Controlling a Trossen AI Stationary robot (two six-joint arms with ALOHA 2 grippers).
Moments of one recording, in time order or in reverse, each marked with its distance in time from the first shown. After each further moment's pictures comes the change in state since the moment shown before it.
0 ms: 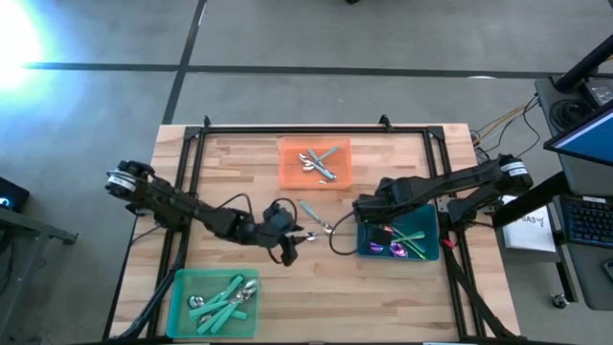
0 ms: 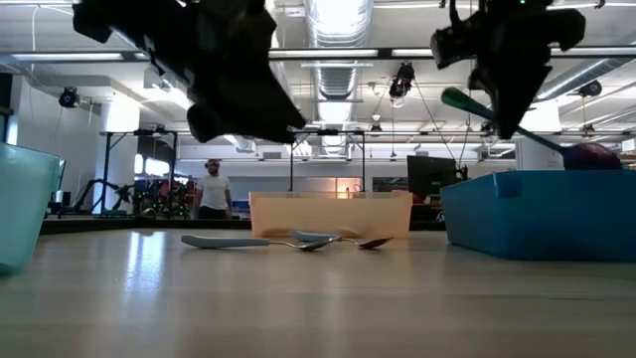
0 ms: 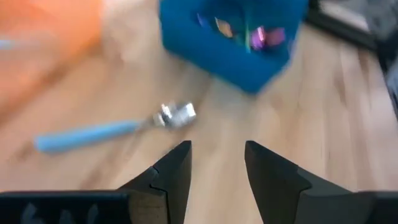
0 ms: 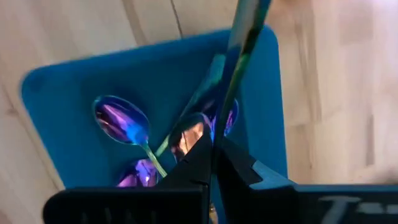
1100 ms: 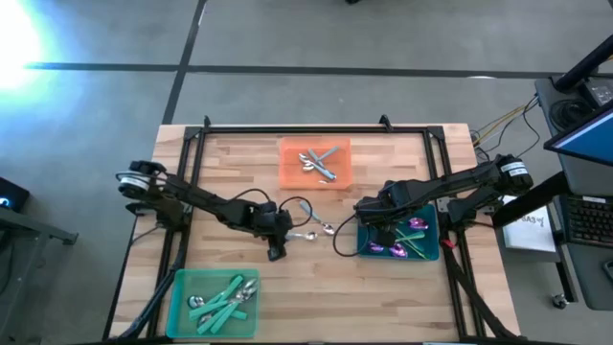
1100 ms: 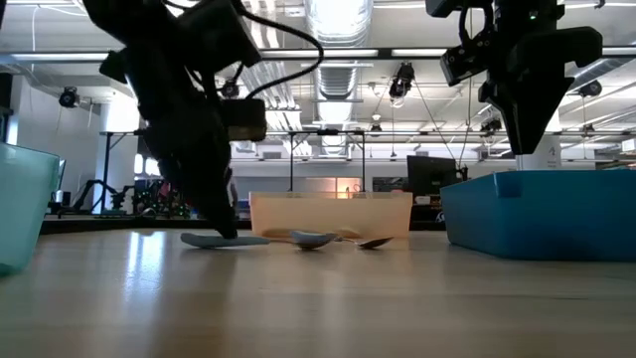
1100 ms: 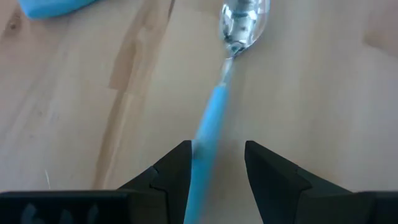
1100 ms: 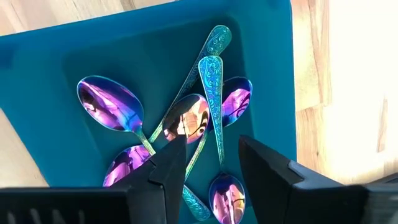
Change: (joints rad) left arm 0.141 0.101 0.000 -0.341 0.307 0.180; right arm 0.000 0.000 -0.073 0.004 -0.023 0.024
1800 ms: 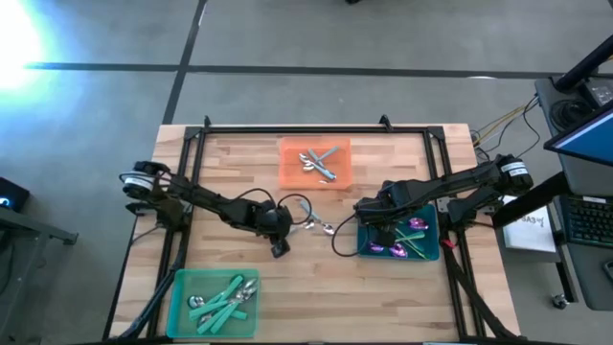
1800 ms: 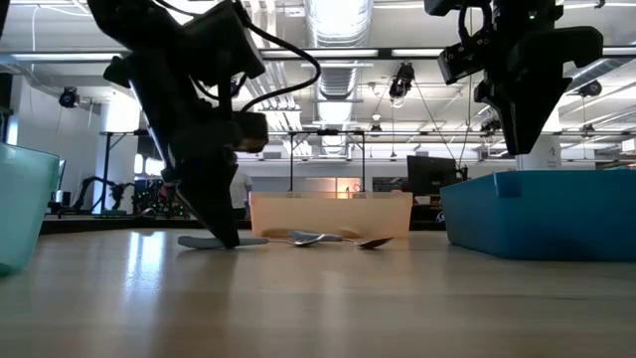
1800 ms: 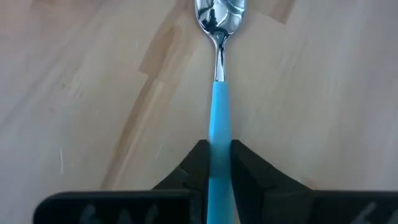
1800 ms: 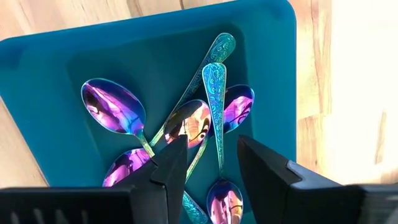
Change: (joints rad) left arm 0.016 0.054 0.003 -0.024 -0.027 -0.150; right arm 0.000 0.000 0.000 0.019 0.001 -0.041
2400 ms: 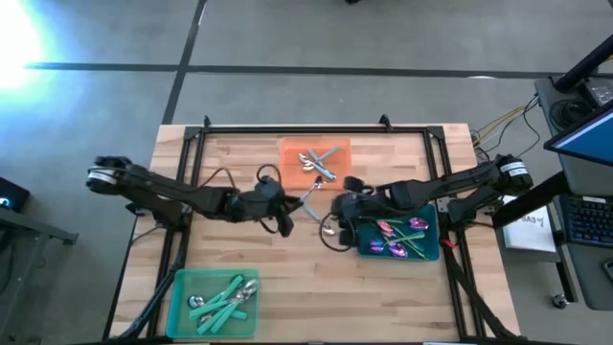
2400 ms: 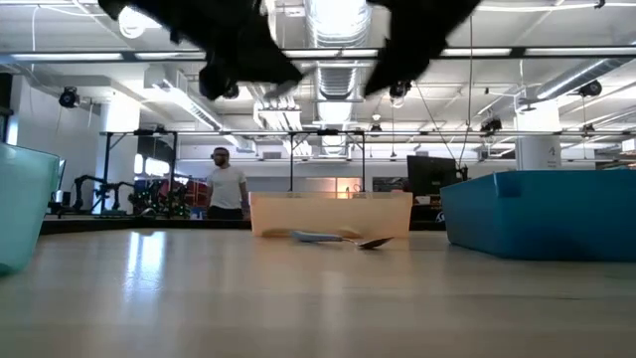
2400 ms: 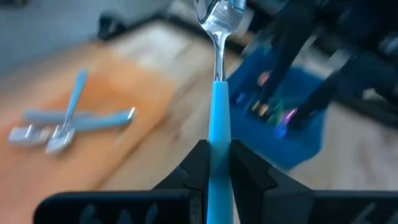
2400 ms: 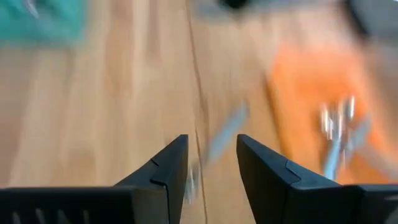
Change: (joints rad) left arm -0.019 -0.362 -0.005 0.324 -0.342 0.081; right arm 0.000 -0.002 0.000 0.721 0.131 -0.277
